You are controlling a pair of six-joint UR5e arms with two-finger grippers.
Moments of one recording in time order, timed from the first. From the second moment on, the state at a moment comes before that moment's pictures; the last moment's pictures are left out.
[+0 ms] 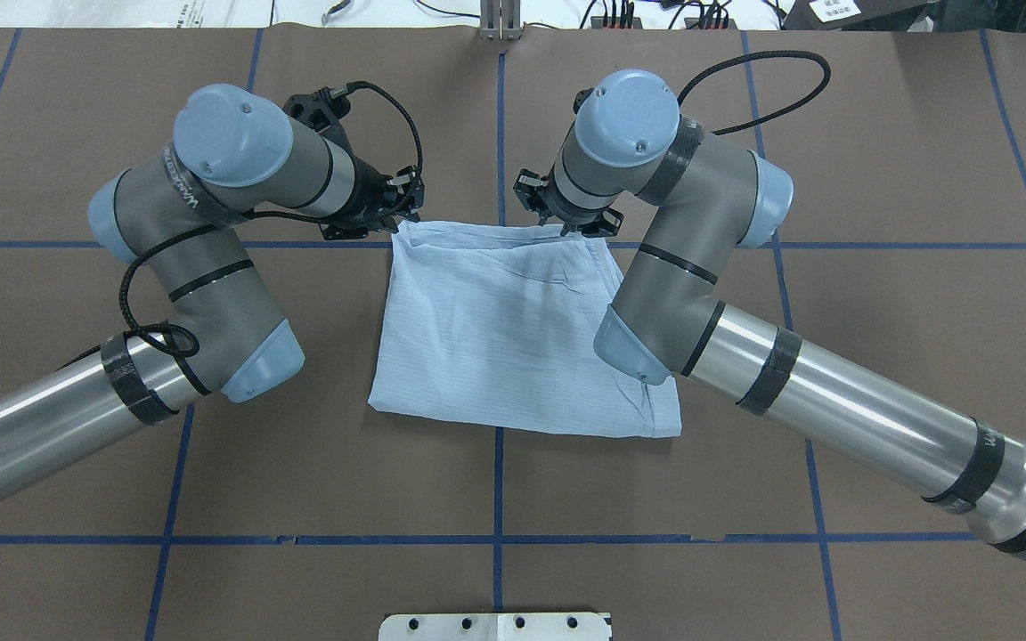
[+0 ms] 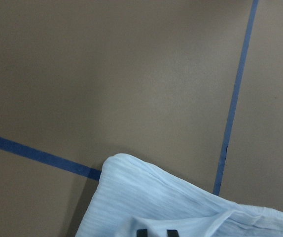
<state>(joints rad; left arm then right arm) -0.72 -2.23 -1.48 -2.10 -1.89 -1.58 0.68 -0.78 1.36 -1.27 1.88 1.53</state>
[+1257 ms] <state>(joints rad) -1.01 -1.92 -1.67 -2.06 -2.03 -1.03 1.04 -0.94 1.45 -1.52 2.03 0.72</state>
